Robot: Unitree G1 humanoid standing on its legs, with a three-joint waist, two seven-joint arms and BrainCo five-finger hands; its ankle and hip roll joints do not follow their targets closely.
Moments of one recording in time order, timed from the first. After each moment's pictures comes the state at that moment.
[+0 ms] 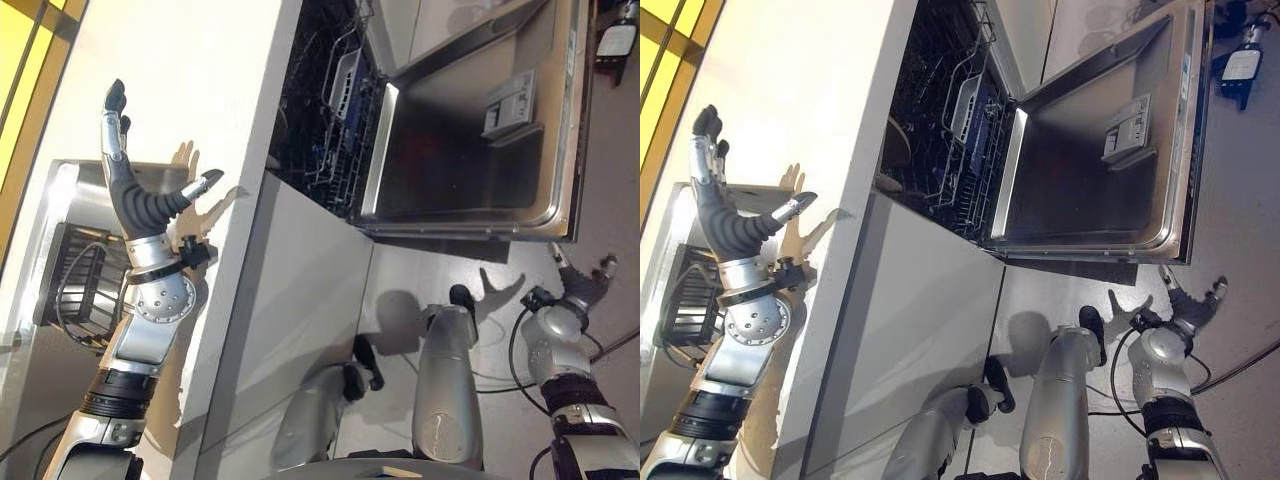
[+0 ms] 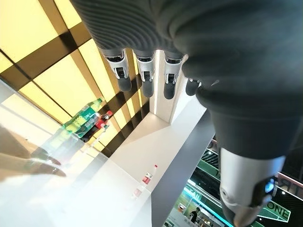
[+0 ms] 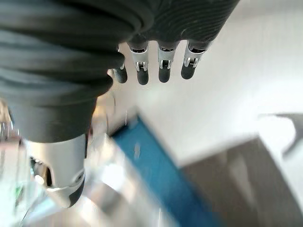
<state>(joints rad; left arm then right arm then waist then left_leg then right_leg) -0.26 0.60 -0.06 -0.05 0.09 -0.44 0.70 -0.33 -0.51 -0.05 0.66 0.64 -0.28 -0.47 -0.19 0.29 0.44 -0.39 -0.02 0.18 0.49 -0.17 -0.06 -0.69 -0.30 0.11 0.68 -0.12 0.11</state>
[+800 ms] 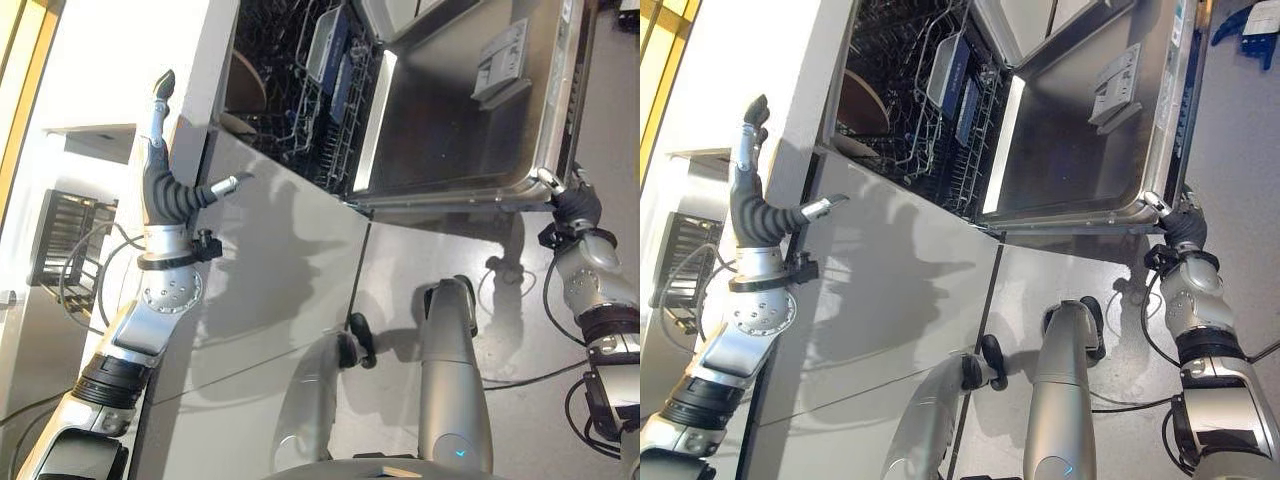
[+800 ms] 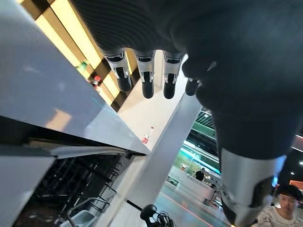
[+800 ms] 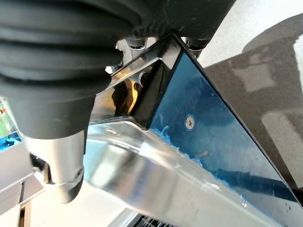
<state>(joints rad) -0.30 0.67 -0.17 -0.06 0.09 -0.40 0.65 -0.61 -0.72 0.05 0.79 0.82 -0.09 -0.02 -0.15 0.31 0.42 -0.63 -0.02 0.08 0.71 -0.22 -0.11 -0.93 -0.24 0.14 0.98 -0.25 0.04</state>
